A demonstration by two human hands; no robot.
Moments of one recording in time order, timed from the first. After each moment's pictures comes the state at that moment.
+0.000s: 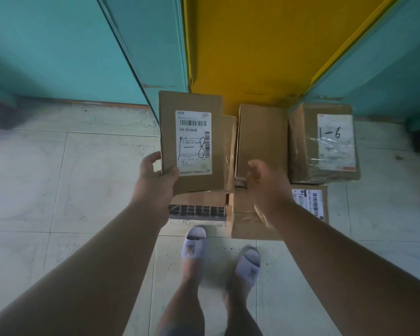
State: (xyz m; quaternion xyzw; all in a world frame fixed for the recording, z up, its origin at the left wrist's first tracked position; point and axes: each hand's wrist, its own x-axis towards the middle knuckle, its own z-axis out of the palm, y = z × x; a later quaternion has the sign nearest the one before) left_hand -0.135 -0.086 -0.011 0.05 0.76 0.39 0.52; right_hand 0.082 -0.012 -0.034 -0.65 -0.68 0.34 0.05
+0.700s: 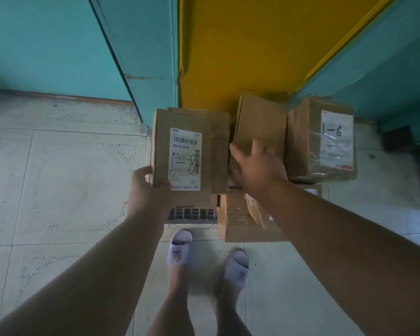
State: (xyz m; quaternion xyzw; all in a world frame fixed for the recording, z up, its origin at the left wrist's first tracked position) left_hand -0.129 -0.094 -0.052 0.11 0.83 0.32 0.45; right_hand 0.065 0.027 -0.063 -0.51 -0.82 0.08 -0.25
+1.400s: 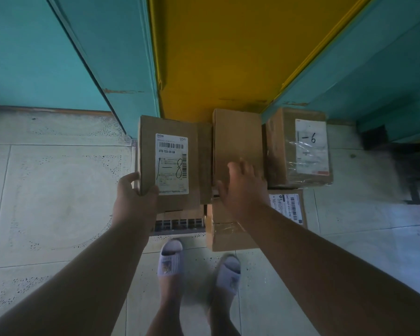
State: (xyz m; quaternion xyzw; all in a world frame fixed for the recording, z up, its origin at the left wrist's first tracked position) left_hand -0.129 -0.080 -0.060 0.14 0.82 0.33 0.45; right_hand 0.070 -0.001 -0.056 -0.61 -0.77 0.16 -0.11
